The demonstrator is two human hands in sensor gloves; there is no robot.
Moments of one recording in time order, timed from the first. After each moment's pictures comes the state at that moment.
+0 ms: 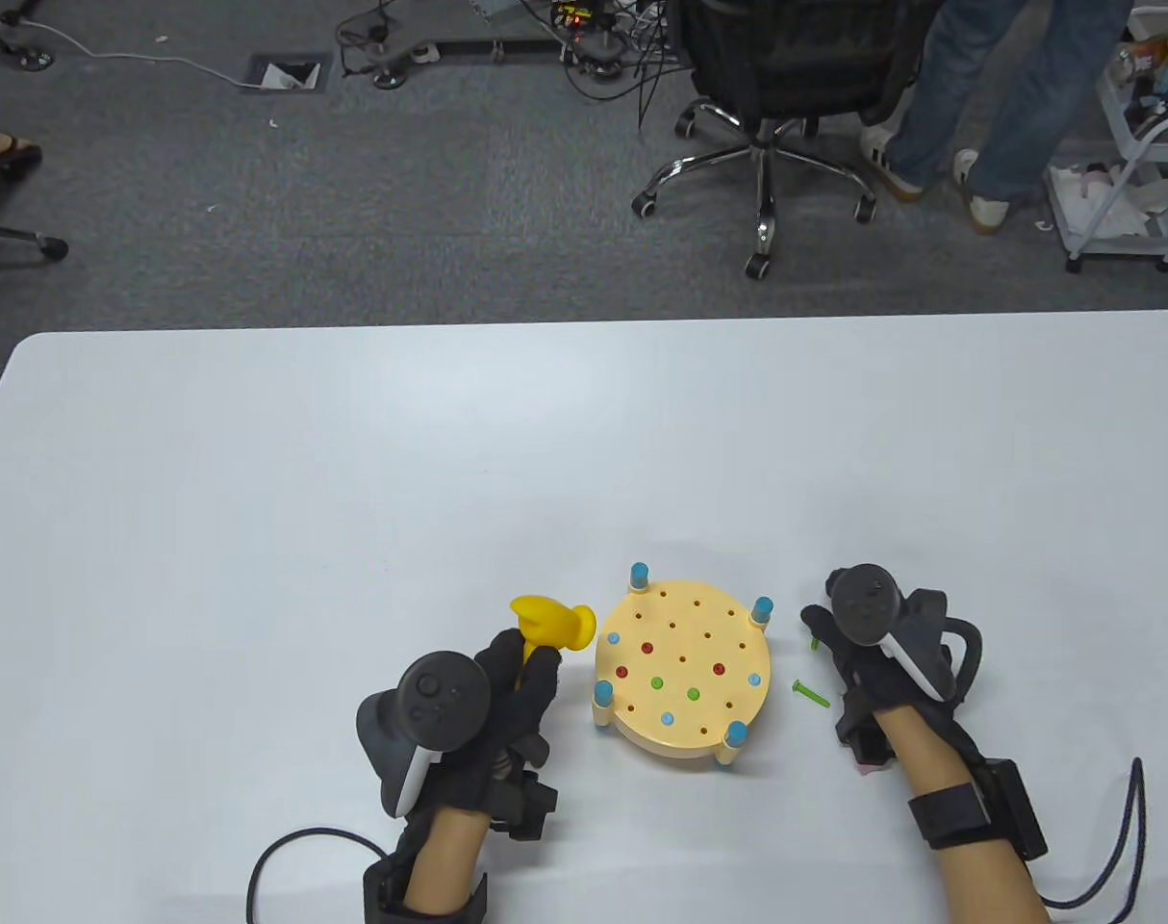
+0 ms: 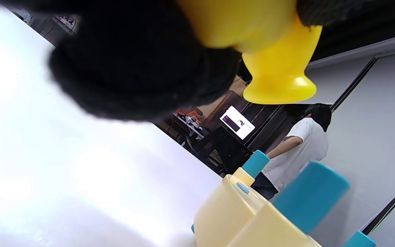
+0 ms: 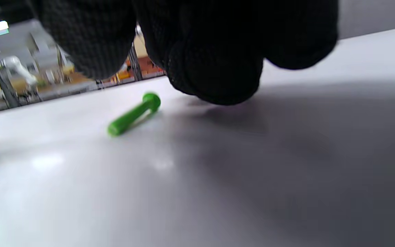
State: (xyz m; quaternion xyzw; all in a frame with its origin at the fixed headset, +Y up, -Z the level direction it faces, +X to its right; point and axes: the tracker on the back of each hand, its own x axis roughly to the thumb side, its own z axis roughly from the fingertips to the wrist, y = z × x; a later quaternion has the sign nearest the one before) left_hand -0.150 -0.716 -0.211 0.03 0.00 0.34 0.94; right_hand 0.241 -0.775 -0.286 -0.09 0.03 0.99 0.08
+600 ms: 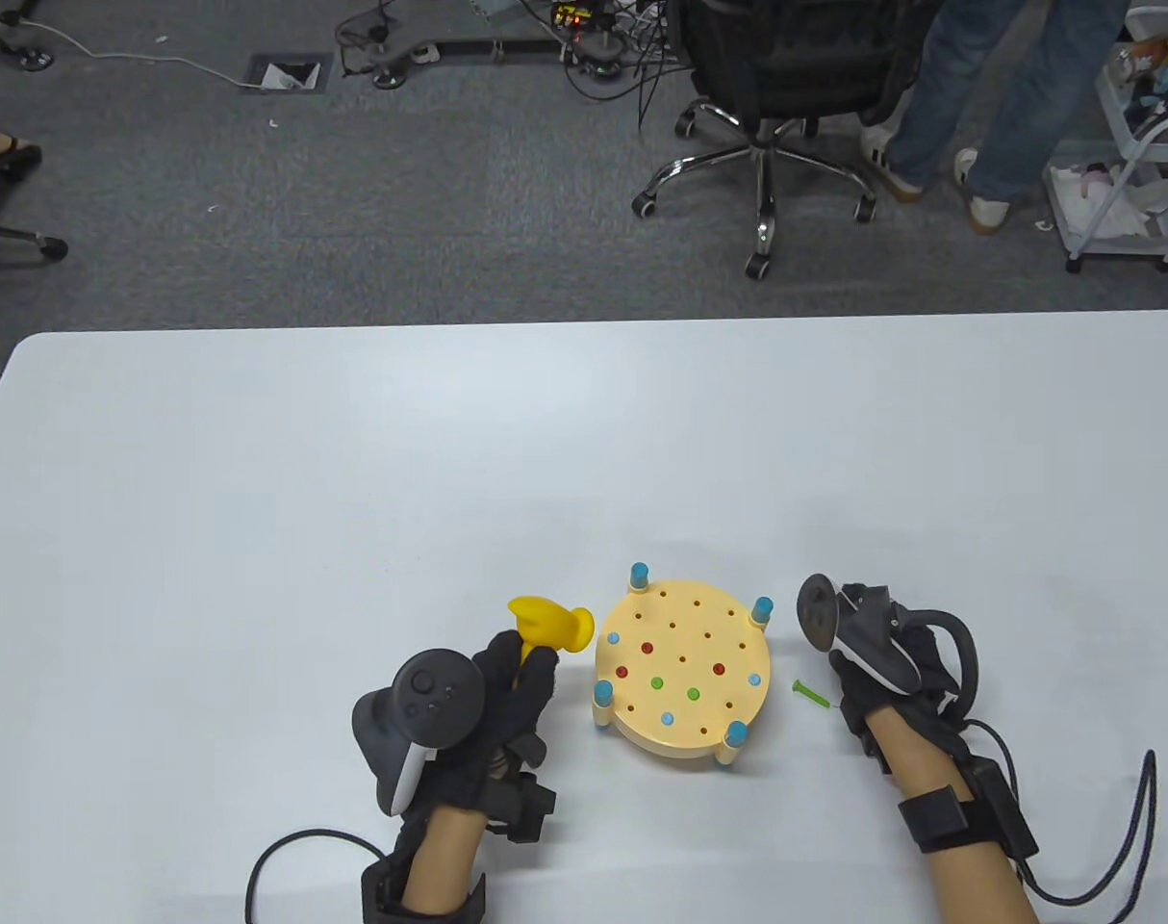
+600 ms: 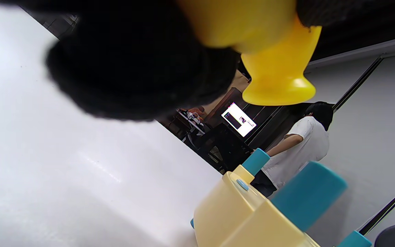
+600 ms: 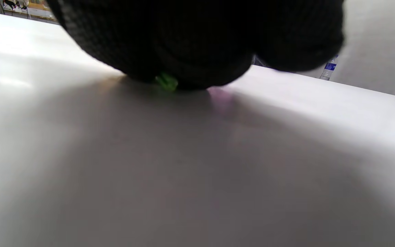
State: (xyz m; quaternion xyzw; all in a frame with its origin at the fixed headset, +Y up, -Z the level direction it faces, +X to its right) left_hand -0.153 -0.717 -0.210 0.02 0.00 0.35 0.94; right_hand 0.225 -0.779 -0.283 -0.08 0.06 0.99 -0.11
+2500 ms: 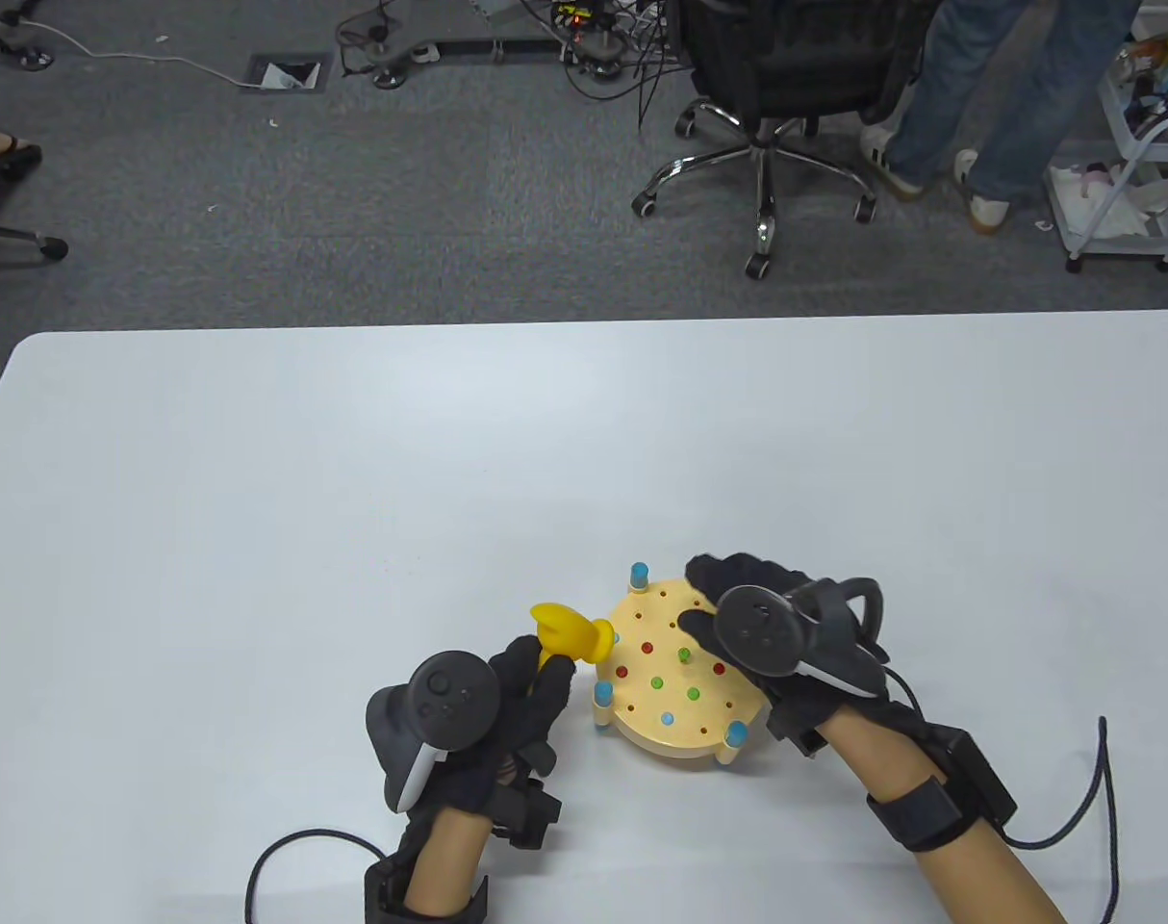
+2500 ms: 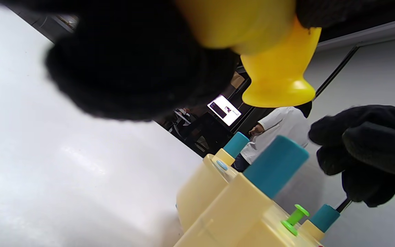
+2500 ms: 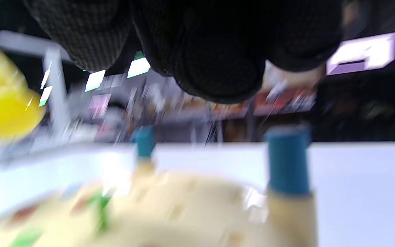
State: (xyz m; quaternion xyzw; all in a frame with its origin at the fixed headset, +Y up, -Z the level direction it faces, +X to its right) left_hand -0.140 -0.714 -0.209 0.02 -0.05 0.34 0.94; right_hand 0.149 -0.664 -0.250 0.12 -0.15 0.97 0.13
